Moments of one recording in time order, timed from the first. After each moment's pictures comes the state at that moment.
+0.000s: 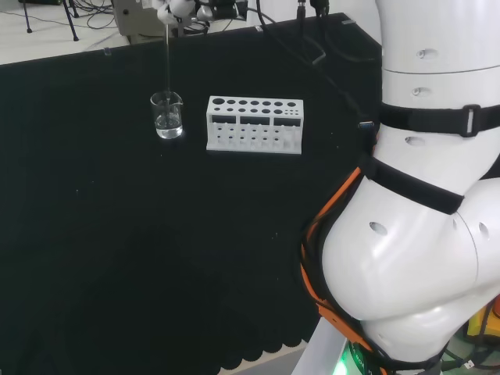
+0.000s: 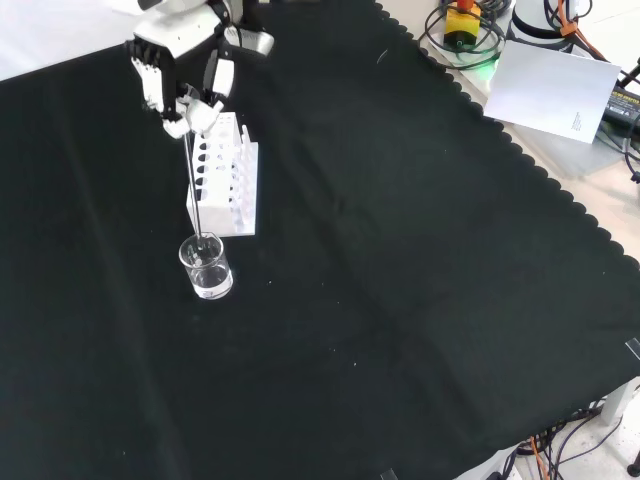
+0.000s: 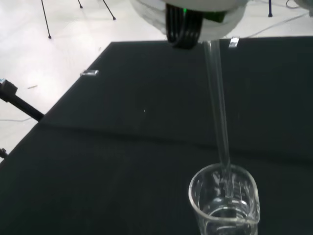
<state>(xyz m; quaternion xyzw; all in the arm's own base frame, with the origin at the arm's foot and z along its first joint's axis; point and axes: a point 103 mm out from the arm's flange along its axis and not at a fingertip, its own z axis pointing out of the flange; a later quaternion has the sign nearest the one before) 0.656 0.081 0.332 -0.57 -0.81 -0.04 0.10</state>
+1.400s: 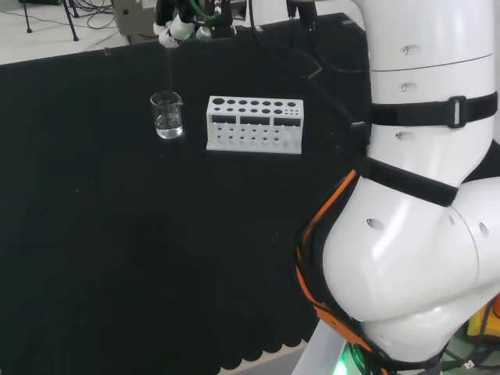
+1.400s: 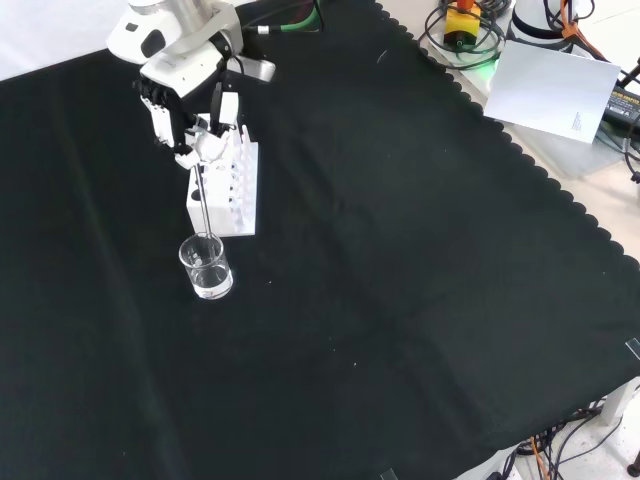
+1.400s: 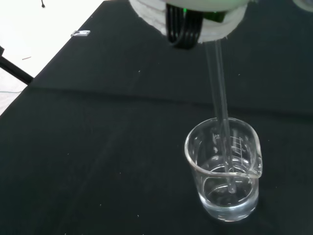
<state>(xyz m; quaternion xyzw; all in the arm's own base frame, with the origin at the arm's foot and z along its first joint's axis) 0.657 0.086 0.293 -0.57 -0.81 -0.01 0.12</state>
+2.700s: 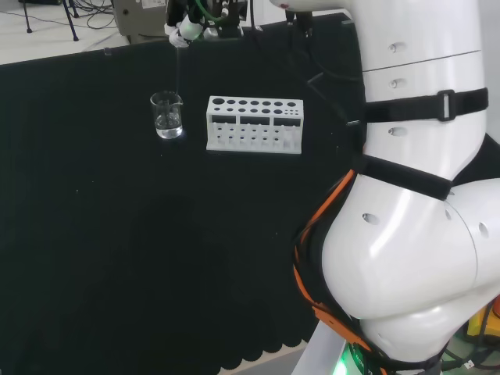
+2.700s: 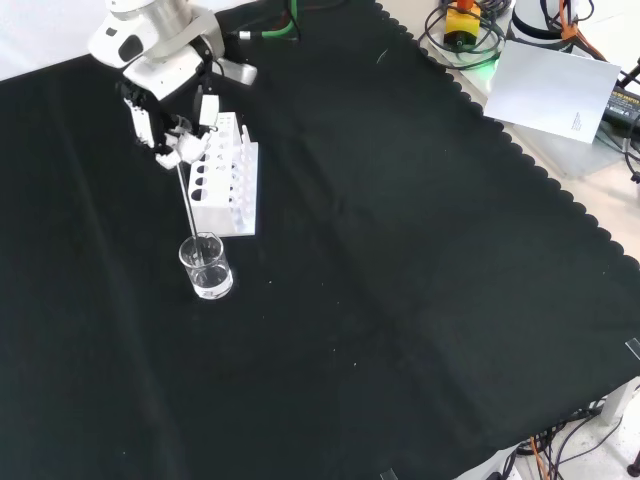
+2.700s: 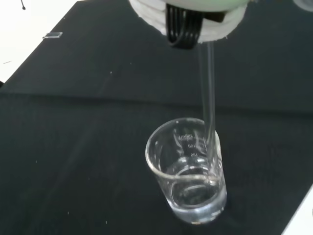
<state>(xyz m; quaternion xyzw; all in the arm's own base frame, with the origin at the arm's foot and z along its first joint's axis) 0.672 0.058 0.281 -0.59 -0.80 -0.01 0.13</state>
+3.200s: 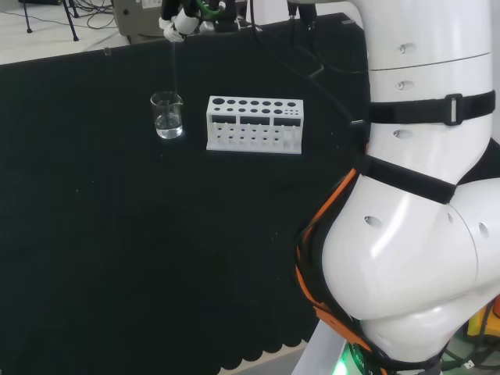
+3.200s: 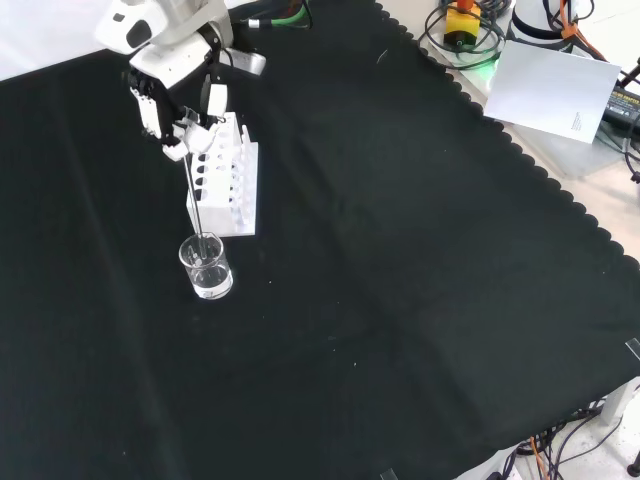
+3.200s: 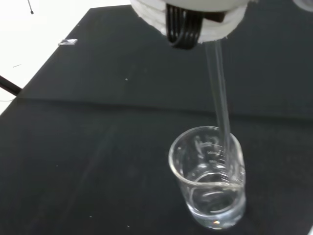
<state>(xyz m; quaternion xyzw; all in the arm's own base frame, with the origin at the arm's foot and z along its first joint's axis) 0.667 0.076 0.298 -0.58 -0.80 -0.02 0.13</state>
